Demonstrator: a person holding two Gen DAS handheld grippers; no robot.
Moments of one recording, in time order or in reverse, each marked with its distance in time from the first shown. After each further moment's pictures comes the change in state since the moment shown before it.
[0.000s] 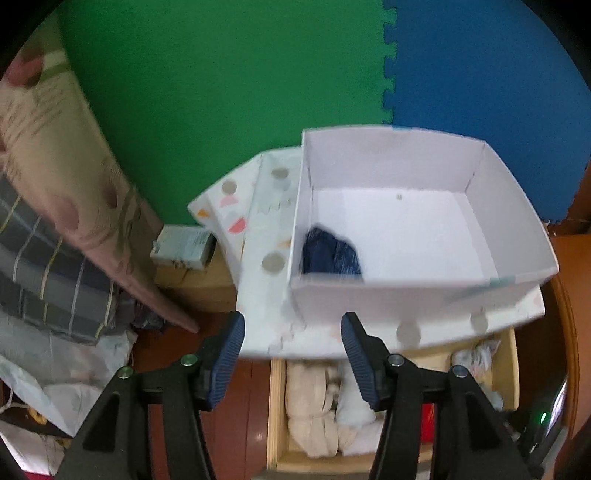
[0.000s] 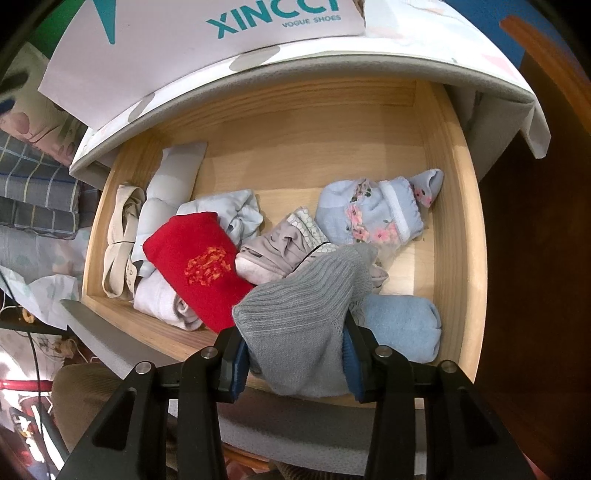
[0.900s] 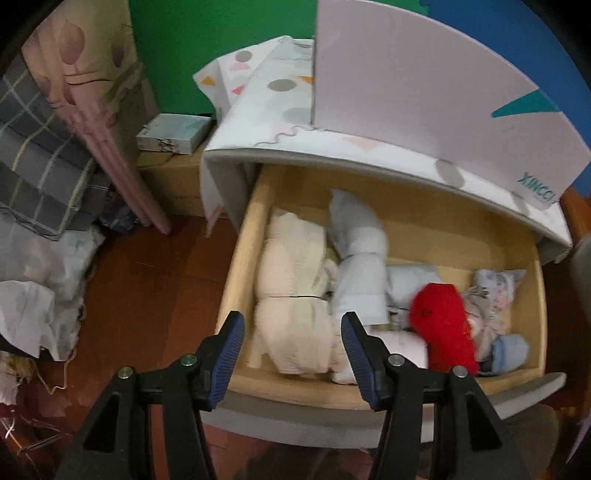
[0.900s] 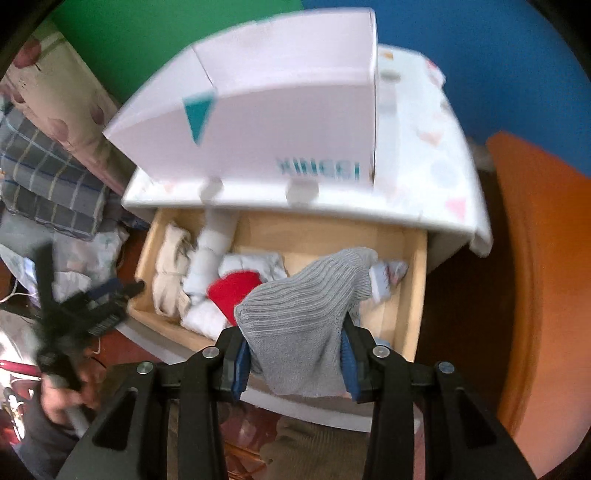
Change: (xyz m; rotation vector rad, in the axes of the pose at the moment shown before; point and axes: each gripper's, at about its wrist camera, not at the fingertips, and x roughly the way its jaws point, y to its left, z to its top) left arm 0.077 0.000 -0.149 -0.175 0.162 -0.040; right arm -0.127 0.029 0.049 -0.109 -0.116 -0.011
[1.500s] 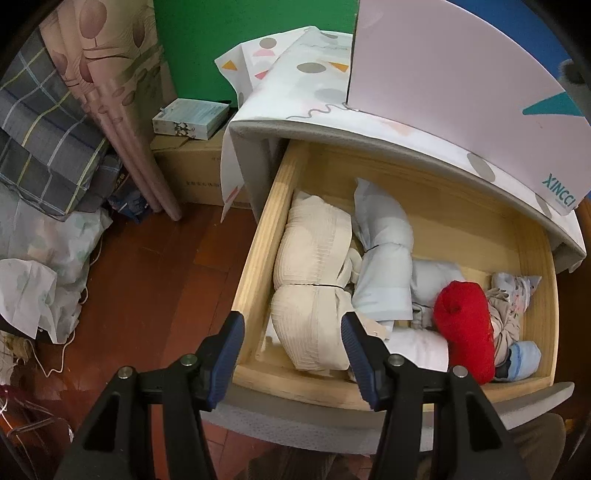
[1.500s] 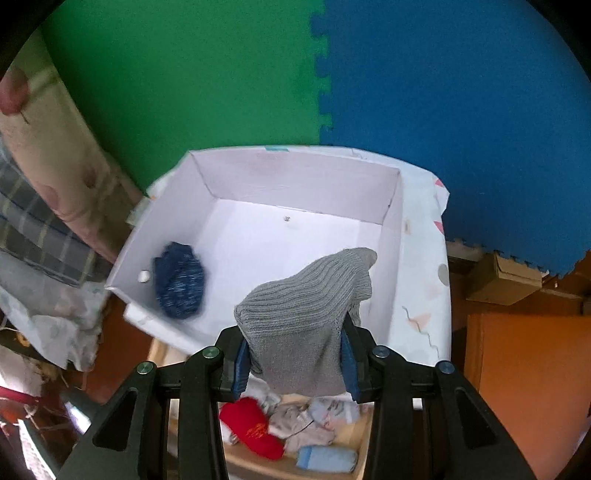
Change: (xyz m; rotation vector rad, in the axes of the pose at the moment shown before) left arm 0.016 0.015 -0.011 -0.064 0.019 0.000; right arm 0.001 0.034 0.170 -0.082 -0.081 -0.129
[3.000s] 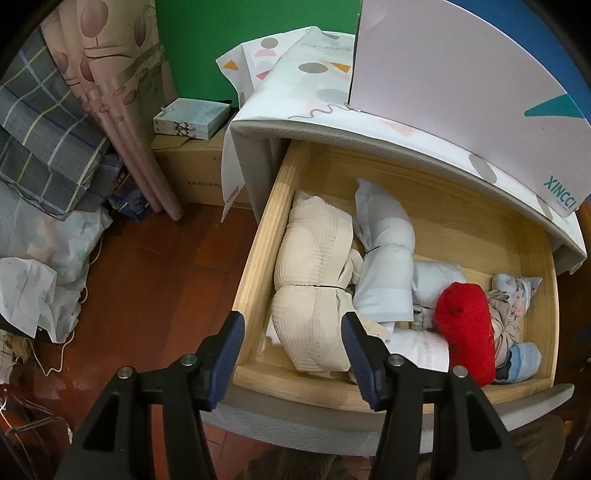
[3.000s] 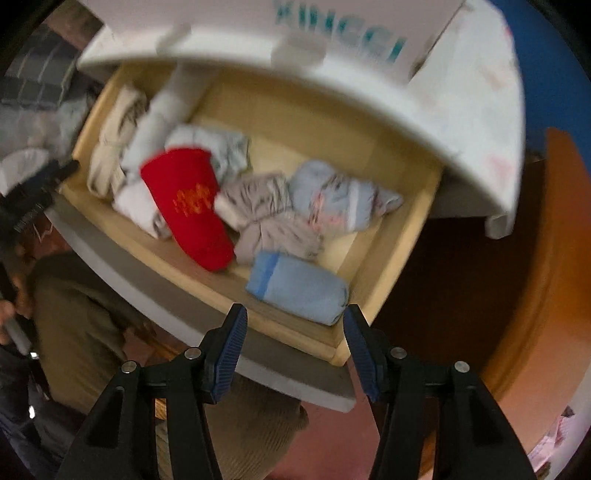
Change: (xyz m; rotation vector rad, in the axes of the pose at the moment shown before) left arm 0.000 0.002 -0.001 -0.002 -0.005 0.002; right arm 0.088 -0.017 -0.196 -0.248 0.612 -0.008
